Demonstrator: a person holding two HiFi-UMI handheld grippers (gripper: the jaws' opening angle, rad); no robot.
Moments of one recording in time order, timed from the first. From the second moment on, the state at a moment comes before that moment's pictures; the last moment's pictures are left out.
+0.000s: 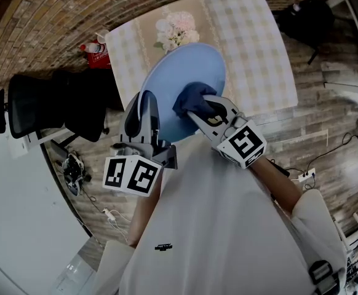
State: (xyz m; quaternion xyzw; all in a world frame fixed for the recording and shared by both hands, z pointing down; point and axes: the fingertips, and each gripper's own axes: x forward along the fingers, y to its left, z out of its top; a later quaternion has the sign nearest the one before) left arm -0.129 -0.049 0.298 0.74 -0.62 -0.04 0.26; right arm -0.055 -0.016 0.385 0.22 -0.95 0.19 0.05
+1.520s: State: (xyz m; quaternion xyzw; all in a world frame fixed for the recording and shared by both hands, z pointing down) left arm -0.101 -0.005 0.318 0.76 -0.59 -0.01 0.26; right arm -0.011 -0.068 0.349 0.31 -0.94 0.14 0.00
